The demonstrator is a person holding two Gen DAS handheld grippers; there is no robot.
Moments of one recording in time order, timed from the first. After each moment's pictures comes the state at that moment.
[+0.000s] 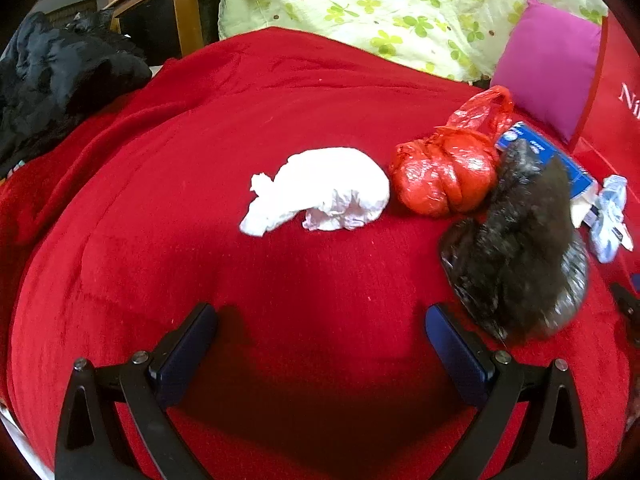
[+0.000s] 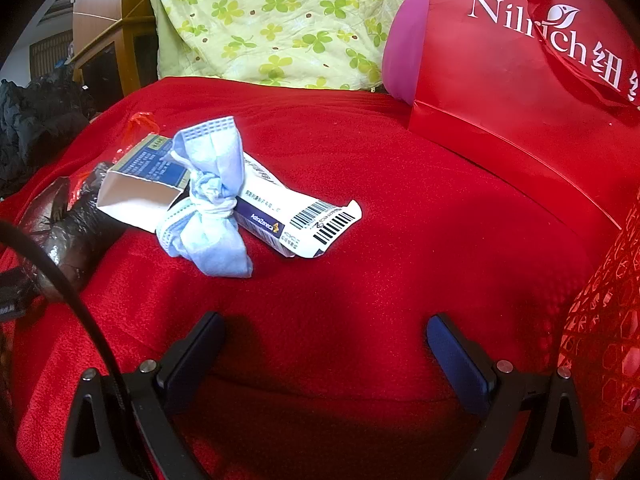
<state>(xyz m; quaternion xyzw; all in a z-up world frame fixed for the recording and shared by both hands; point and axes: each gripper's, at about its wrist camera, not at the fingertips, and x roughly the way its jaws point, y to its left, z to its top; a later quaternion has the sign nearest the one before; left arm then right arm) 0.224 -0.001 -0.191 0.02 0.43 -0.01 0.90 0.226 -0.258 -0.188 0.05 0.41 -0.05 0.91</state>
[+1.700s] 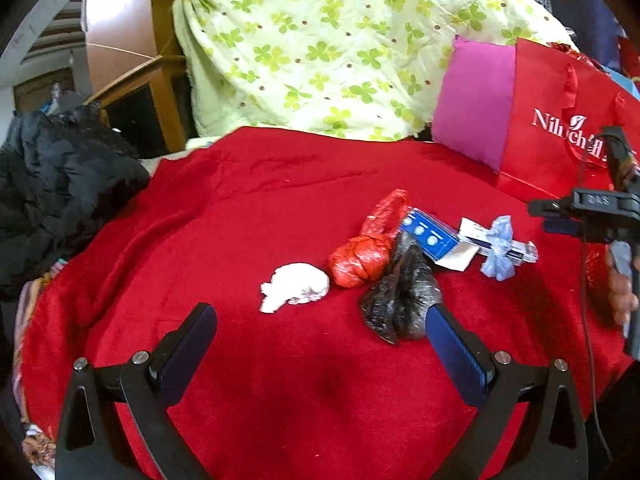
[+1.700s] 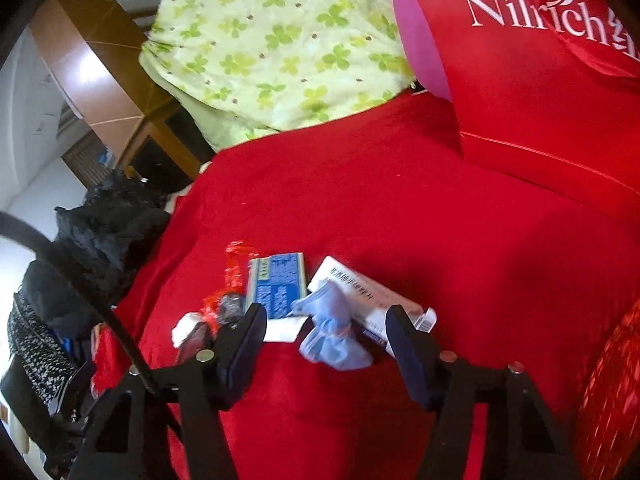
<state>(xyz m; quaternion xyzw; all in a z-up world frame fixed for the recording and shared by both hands) 0.149 -0.027 -0.065 0.09 0.34 -0.07 0.93 0.265 -0.302 -0.110 0.28 0.40 0.08 0.87</state>
